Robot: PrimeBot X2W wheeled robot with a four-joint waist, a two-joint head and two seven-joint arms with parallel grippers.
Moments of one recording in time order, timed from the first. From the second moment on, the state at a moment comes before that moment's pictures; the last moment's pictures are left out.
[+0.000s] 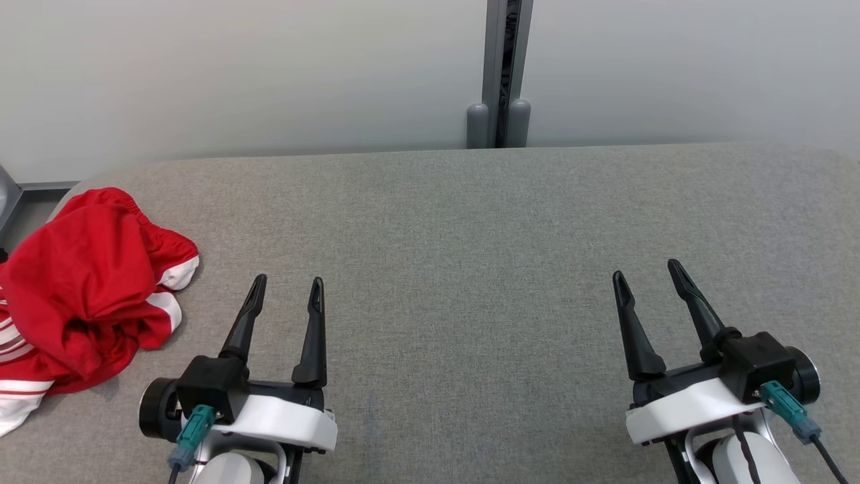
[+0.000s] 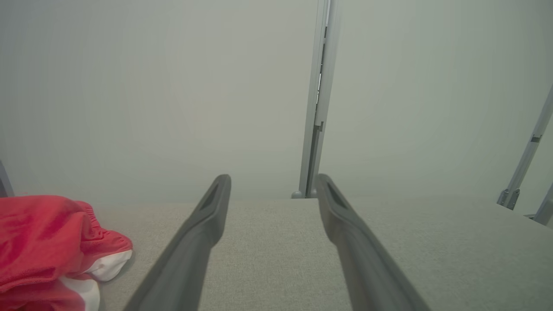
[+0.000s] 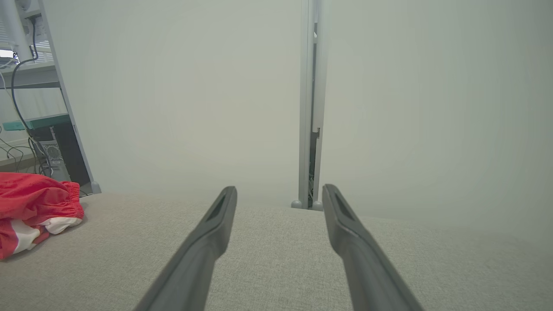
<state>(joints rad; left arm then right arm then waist) -0.11 0.05 -0.22 0.14 -0.23 0.06 -0.26 -0.15 -0.05 0.17 0.18 0.13 0.13 -0.26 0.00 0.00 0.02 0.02</state>
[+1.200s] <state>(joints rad) -0.11 0.05 -0.19 0.12 -0.26 0.13 -0.26 -0.14 -0.05 0.21 0.18 0.14 0.13 -0.26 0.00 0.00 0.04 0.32</state>
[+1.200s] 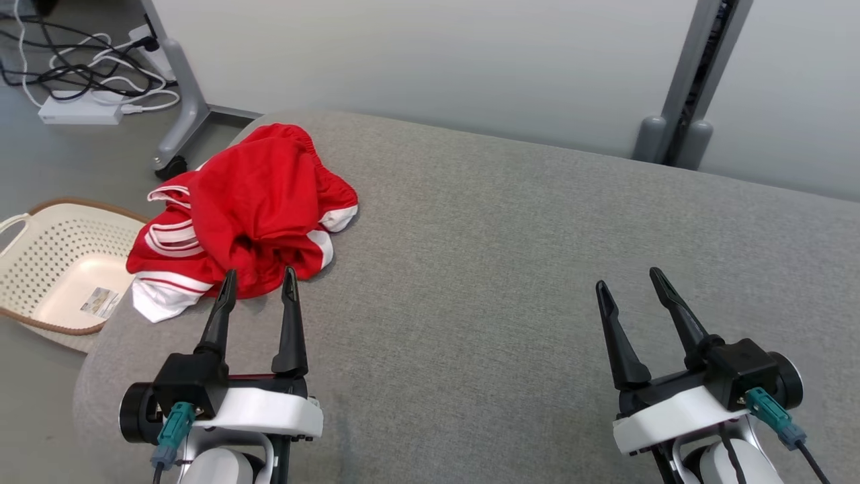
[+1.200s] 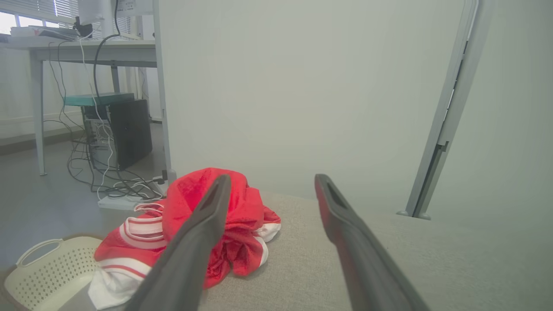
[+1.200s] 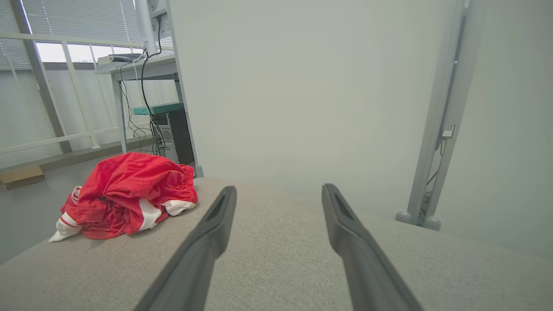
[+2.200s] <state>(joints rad) -0.22 0.05 -0.18 0.06 -0.30 0.19 -0.26 -0.23 -0.12 0.23 0.14 0.12 0.13 -0.26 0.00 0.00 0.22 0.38</state>
